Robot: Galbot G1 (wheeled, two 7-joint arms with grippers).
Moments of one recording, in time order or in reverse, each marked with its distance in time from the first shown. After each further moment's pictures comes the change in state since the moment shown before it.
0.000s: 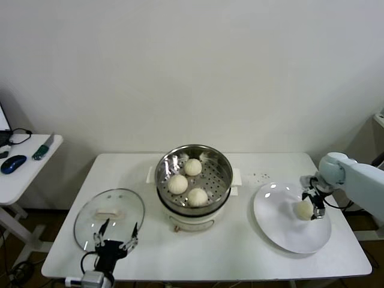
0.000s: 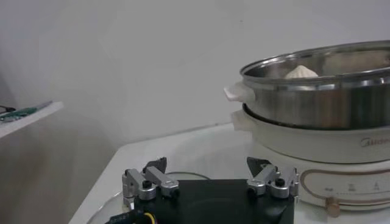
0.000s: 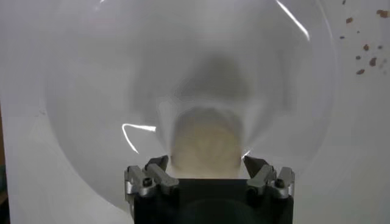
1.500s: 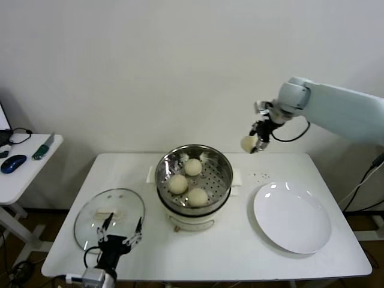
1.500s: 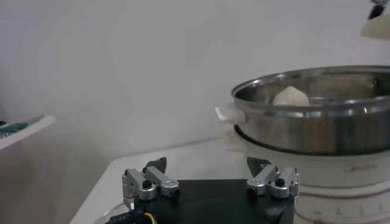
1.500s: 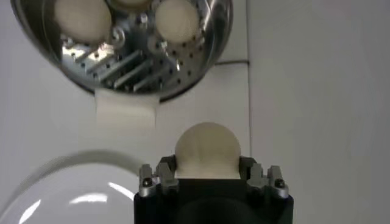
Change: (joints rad) left arm -0.004 0.000 0.019 -0.050 -0.003 0.011 0.012; right arm 0.653 0.344 -0.469 0.054 0.727 -0.157 0.086
